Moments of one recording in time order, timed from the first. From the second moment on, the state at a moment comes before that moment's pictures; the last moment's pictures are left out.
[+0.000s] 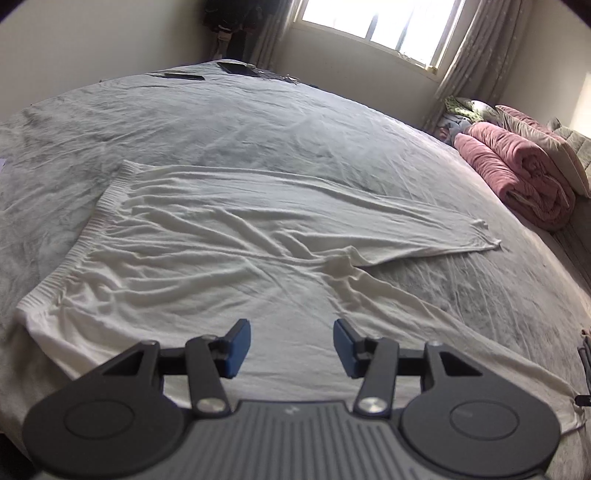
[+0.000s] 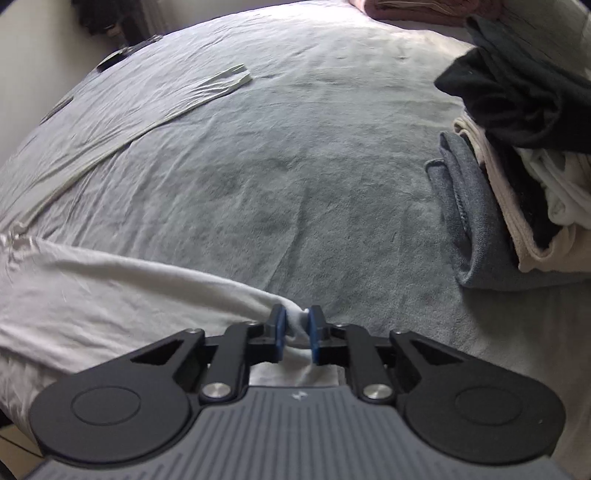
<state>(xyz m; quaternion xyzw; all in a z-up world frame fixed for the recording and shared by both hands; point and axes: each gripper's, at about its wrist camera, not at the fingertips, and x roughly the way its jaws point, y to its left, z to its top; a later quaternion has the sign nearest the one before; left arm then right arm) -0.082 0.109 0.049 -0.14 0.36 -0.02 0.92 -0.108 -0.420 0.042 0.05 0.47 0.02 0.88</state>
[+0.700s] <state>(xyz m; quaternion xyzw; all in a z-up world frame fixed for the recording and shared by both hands) -0.065 0.064 0.025 -0.05 0.39 -0.05 0.92 -0.166 -0.328 0.038 -0.23 0.38 0.24 0.86</state>
